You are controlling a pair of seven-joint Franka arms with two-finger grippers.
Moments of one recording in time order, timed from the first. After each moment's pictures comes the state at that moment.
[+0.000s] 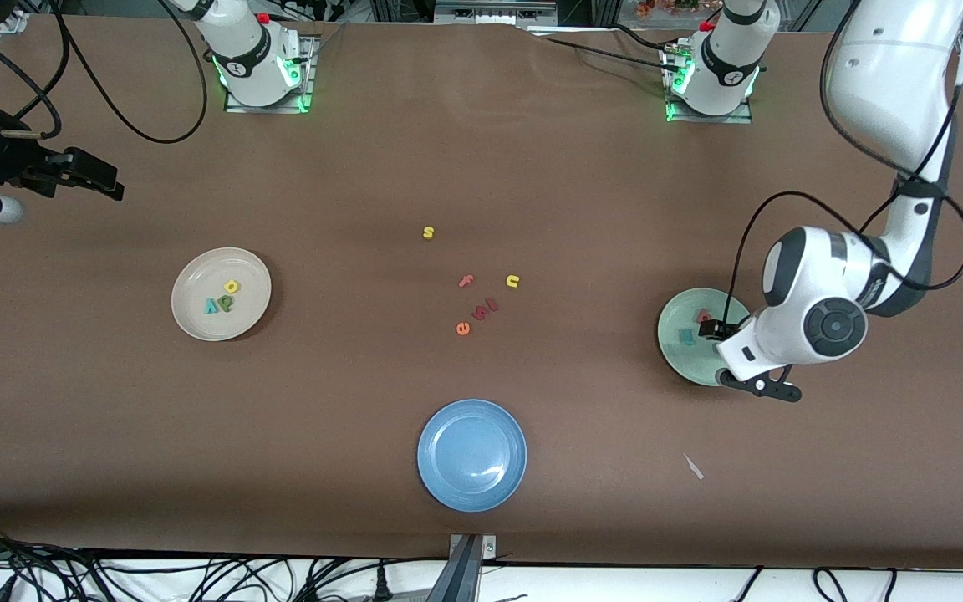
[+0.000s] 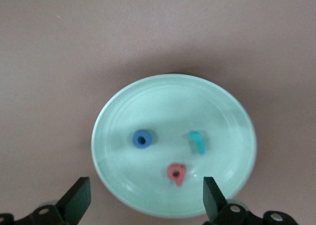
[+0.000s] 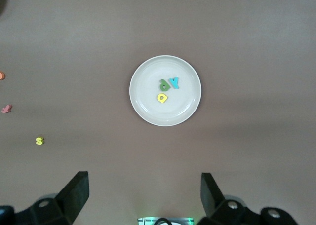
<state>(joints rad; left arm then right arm) -0.06 0.56 -0.09 -1.61 0.11 1.96 0.05 0.04 0.00 -0.03 -1.64 0.03 1.53 0.06</state>
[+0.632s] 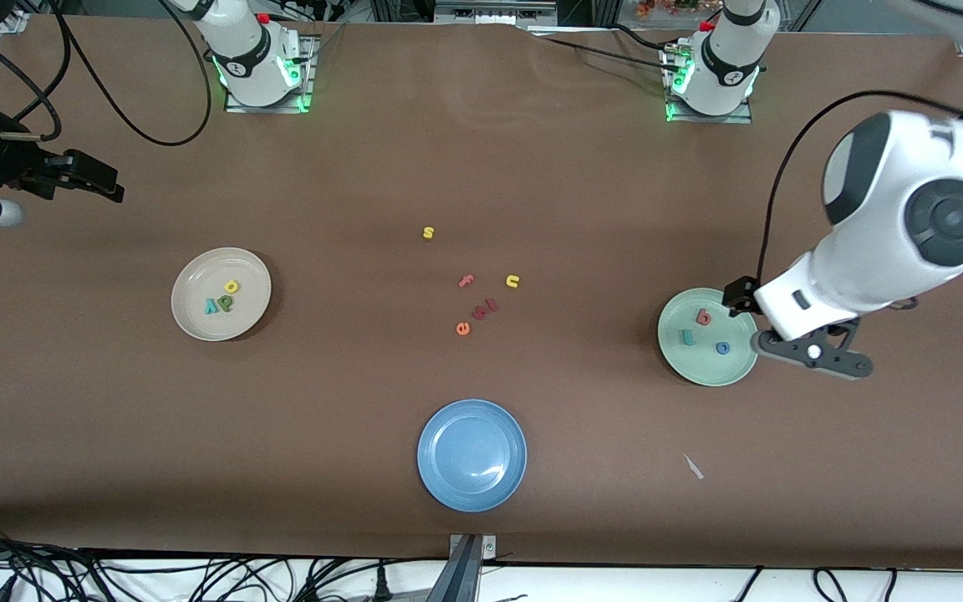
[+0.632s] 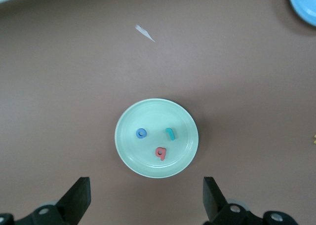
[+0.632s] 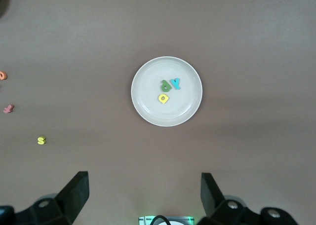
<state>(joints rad) -0.05 0.38 -0.17 -1.36 0.11 1.69 0.05 0.05 0.02 -0.03 -1.61 0.03 1.51 0.07</state>
